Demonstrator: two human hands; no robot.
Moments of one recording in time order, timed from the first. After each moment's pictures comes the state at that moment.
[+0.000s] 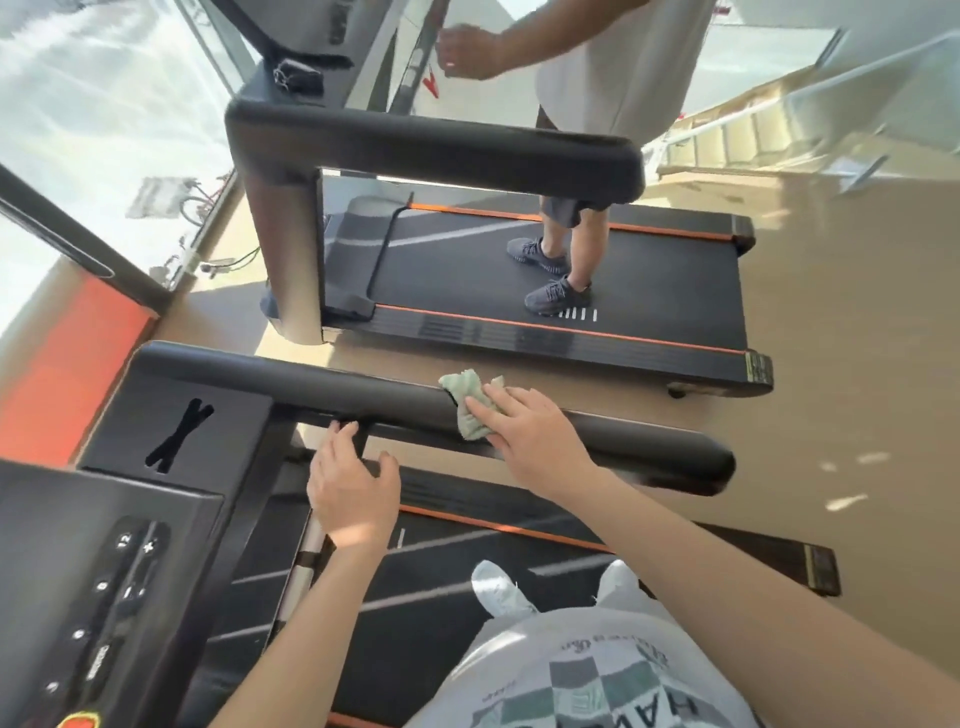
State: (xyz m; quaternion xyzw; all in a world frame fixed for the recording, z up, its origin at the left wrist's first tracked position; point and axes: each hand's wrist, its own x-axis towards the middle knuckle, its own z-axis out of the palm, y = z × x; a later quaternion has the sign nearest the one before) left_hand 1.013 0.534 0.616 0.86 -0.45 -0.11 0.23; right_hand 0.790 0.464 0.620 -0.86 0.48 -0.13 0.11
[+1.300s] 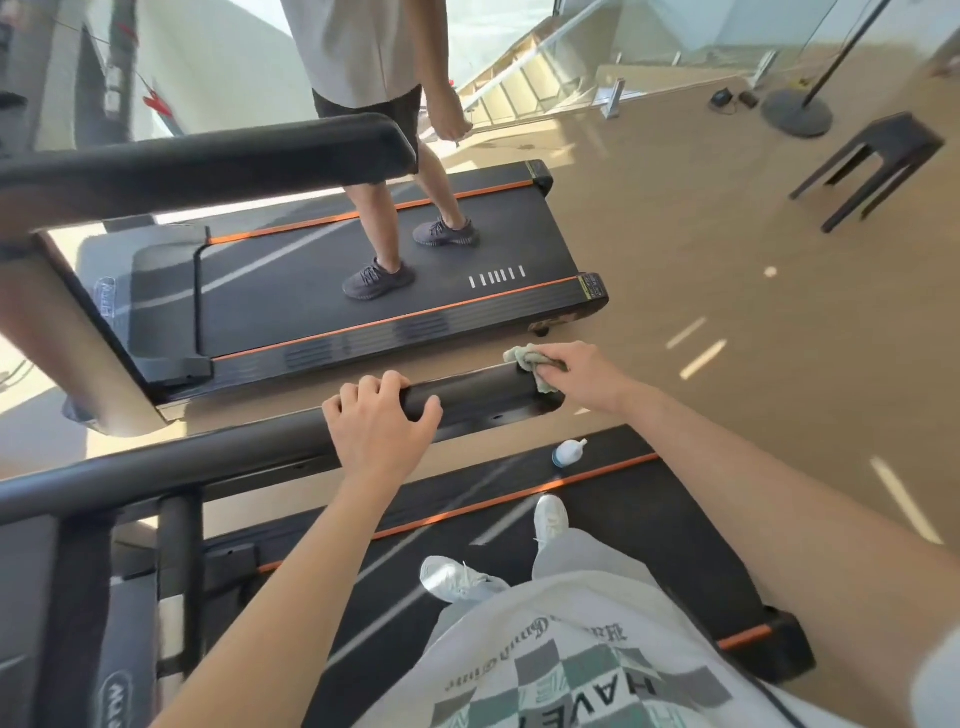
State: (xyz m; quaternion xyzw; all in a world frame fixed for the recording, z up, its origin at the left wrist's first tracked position) left_hand 0.841 0.476 0.632 0.63 -0.76 -0.08 0.10; right_hand 0.556 0.508 0.640 -0.56 0.74 -0.14 0.35
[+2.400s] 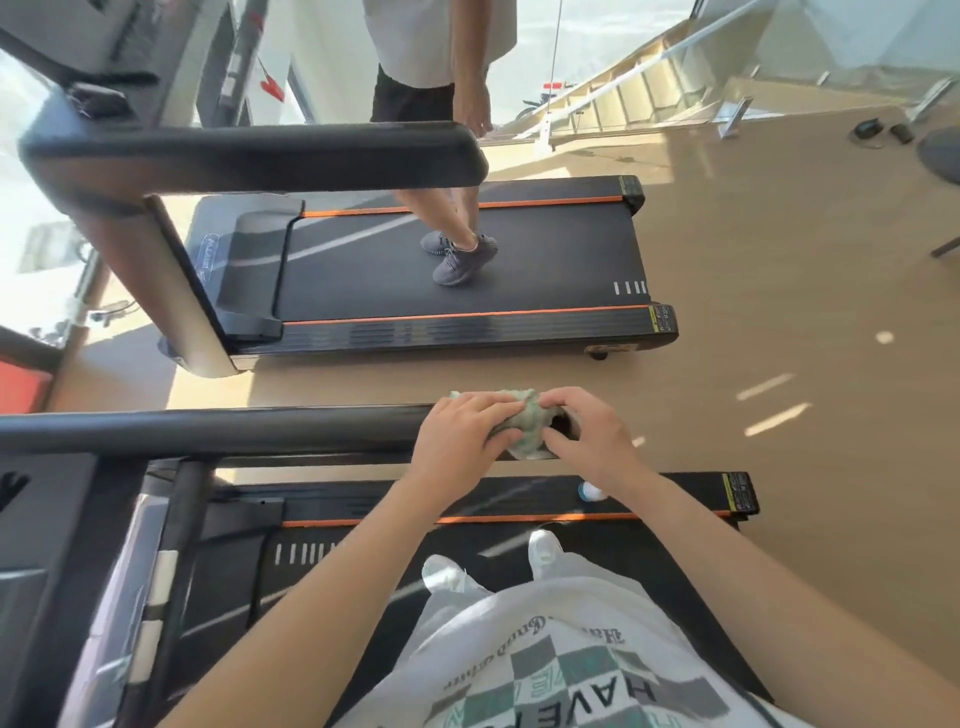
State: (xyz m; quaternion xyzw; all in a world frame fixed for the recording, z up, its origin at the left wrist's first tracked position) left_hand 0.761 0.484 0.639 0.48 -0.85 -0.18 0.12; right_hand 0.554 0.521 0.639 -0.62 0.64 -0.29 0.34
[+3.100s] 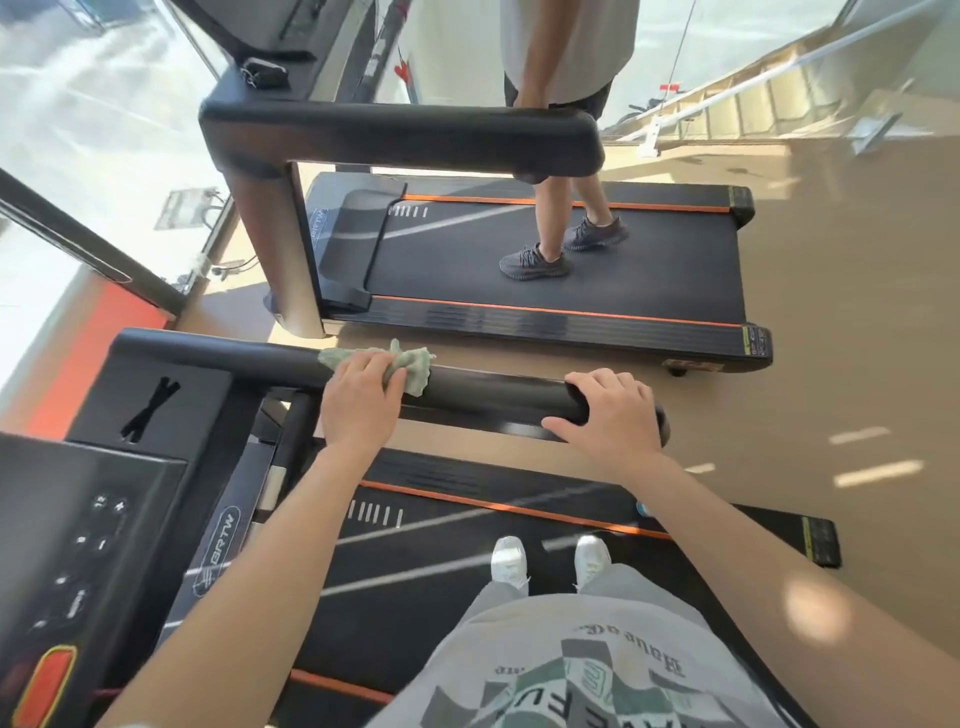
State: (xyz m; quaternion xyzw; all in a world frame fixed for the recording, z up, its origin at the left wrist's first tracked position) left_hand 0.948 0.484 0.657 0.75 -0.65 -0.08 0.12; right_hand 0.632 0.503 0.626 -0.73 0.66 -0.12 0.14
